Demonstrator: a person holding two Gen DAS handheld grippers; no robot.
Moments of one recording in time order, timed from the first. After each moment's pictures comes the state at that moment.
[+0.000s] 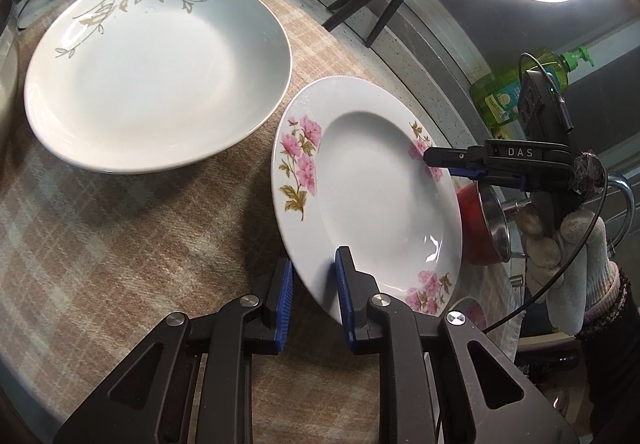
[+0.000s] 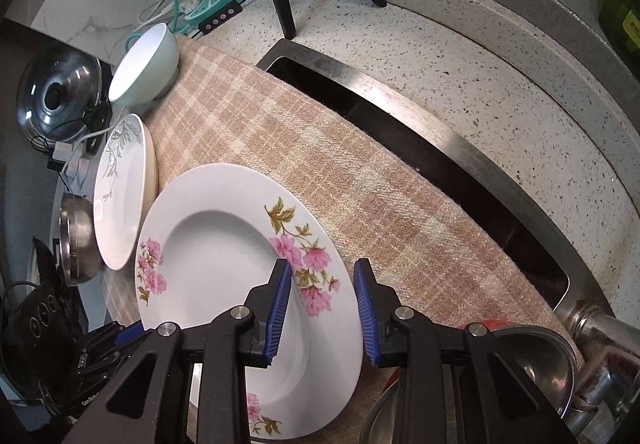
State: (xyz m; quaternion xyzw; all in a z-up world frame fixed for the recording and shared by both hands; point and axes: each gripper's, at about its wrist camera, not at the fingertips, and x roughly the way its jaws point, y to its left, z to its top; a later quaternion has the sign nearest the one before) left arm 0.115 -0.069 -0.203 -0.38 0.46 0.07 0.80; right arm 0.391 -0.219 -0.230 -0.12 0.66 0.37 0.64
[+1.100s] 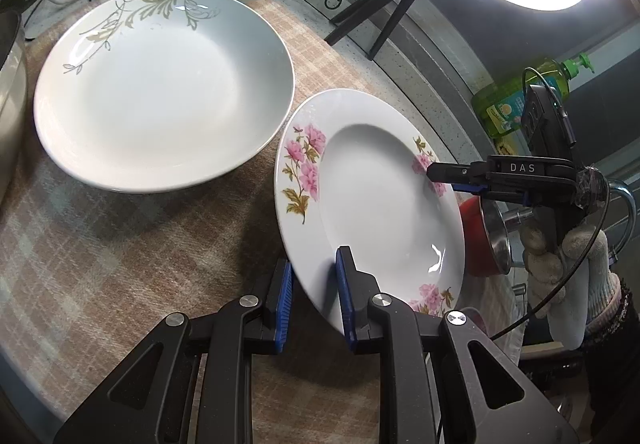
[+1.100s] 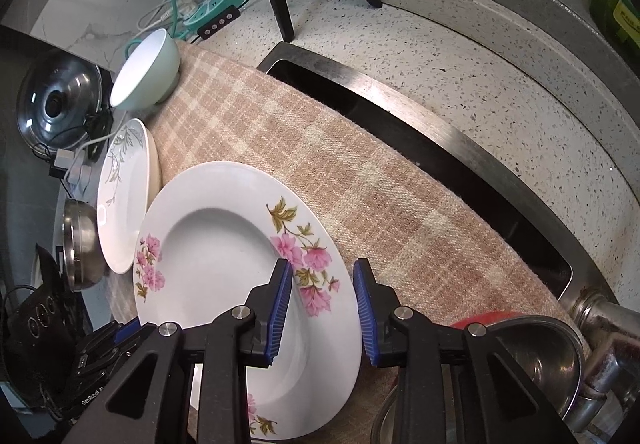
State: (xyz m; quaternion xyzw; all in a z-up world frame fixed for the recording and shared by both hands) left arm 0.115 -0.064 -0.198 -0.38 0.45 0.08 0.81; right arm 0.389 -0.221 -0.228 -0.11 0.66 0.36 0.64
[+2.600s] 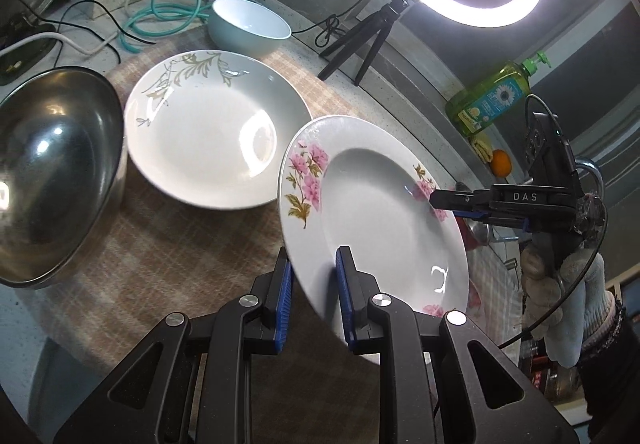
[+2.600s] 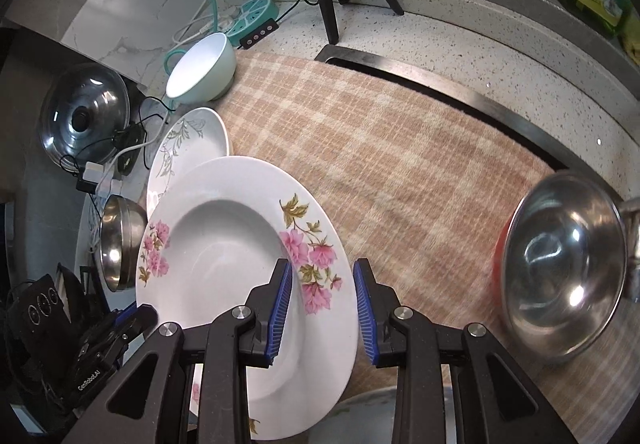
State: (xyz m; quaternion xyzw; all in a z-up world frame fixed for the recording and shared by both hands) left arm 0.057 -0.026 -0.153 -0.33 0.43 0.05 0.84; right arm 0.306 -0.221 -0.187 -0.04 0.65 0.35 0.67
